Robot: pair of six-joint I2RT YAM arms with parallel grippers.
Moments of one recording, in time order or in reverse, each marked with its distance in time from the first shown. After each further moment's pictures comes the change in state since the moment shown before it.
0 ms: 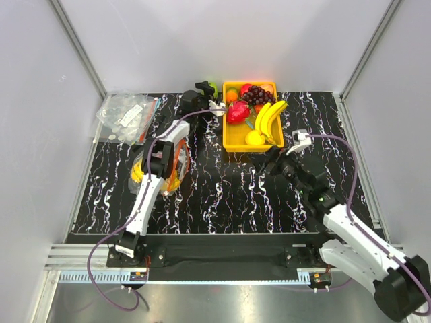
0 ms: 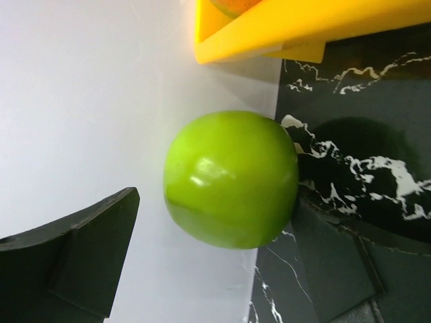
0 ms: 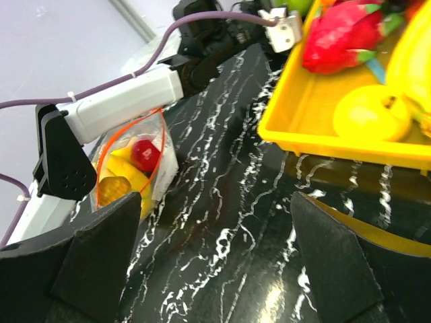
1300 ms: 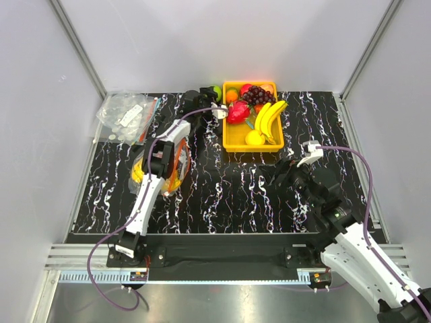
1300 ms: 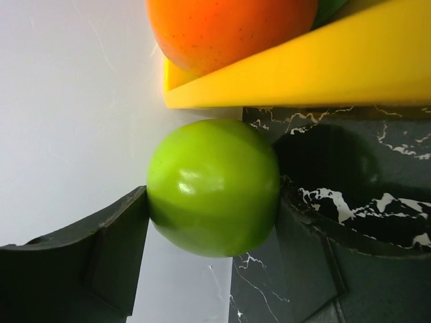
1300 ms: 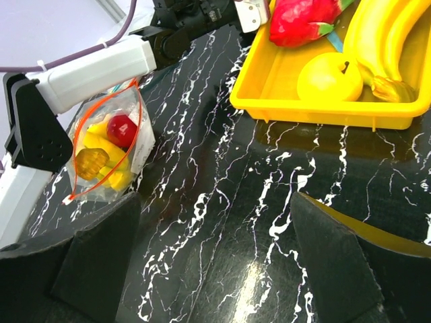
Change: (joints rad) left arm -0.011 0.014 0.049 -0.108 0.111 -0.014; right arm 0.000 -0.277 -0.005 -0.350 0.068 -0.055
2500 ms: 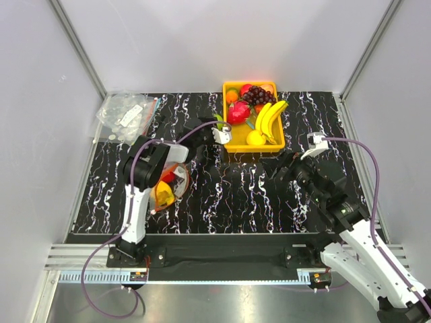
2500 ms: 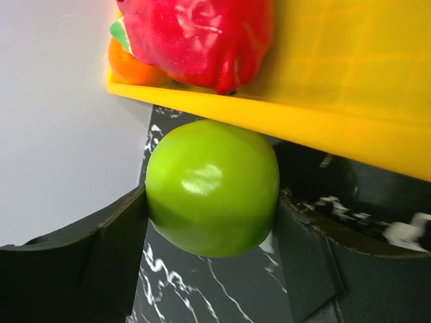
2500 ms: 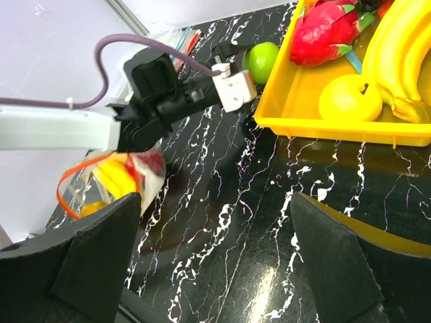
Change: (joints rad) left arm -0.129 -0.678 -1.205 0.464 -0.145 -0.294; right arm 0.000 0.036 0.145 -0.081 -0.024 0.039
